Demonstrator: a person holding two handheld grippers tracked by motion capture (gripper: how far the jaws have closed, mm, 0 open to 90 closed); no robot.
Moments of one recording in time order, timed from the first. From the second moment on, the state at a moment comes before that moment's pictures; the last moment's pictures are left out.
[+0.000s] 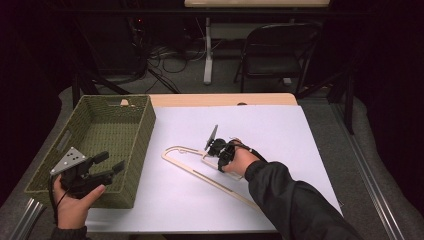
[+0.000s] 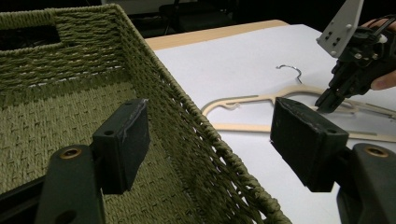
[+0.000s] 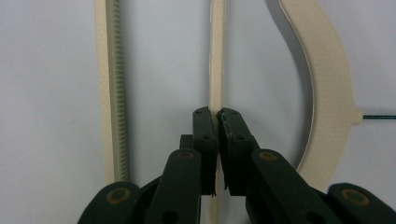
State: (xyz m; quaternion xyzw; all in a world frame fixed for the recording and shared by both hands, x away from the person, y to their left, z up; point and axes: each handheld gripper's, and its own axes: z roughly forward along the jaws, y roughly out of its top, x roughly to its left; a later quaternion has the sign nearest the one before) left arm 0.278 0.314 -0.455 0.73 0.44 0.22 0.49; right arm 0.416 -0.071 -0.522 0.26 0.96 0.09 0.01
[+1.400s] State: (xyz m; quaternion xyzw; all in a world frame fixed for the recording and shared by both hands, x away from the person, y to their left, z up) left arm 0.320 0.183 -0.469 0.81 0.35 0.08 0.46; right arm 0.333 -0.082 -0.493 0.04 0.98 0.13 0.15
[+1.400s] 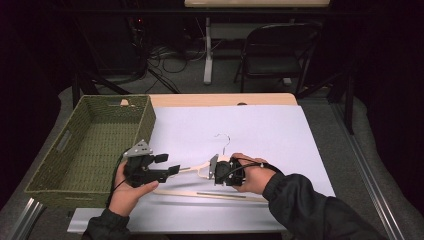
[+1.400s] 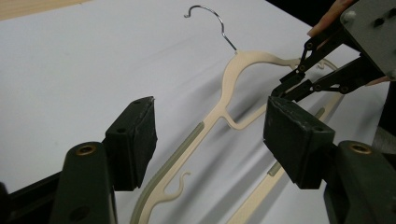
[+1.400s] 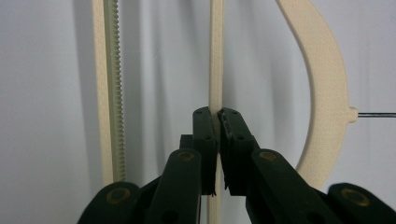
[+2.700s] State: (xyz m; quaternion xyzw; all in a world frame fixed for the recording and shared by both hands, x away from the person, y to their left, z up) left arm 0.346 0.105 -0.526 0.88 0.32 -0.02 0.35; right arm 0.306 -0.074 -0.508 -0.06 0.98 0.11 0.17
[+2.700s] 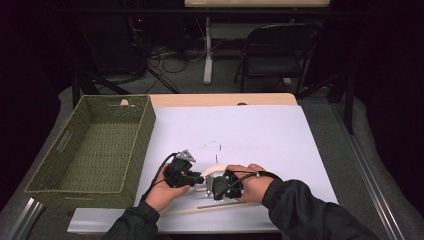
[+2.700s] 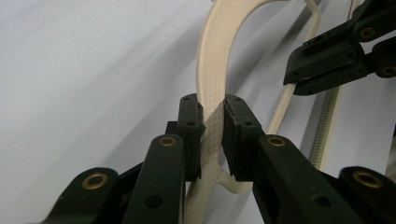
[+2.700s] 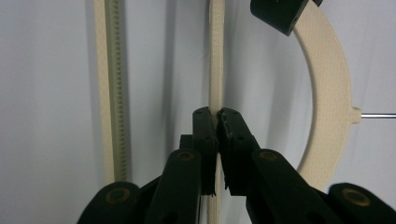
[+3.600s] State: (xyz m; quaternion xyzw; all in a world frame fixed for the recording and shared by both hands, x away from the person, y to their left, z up) left arm 0.340 0.108 -0.525 0.88 0.30 -0.01 0.36; right arm 0.362 -0.120 -0.489 0.20 0.95 0.22 0.09
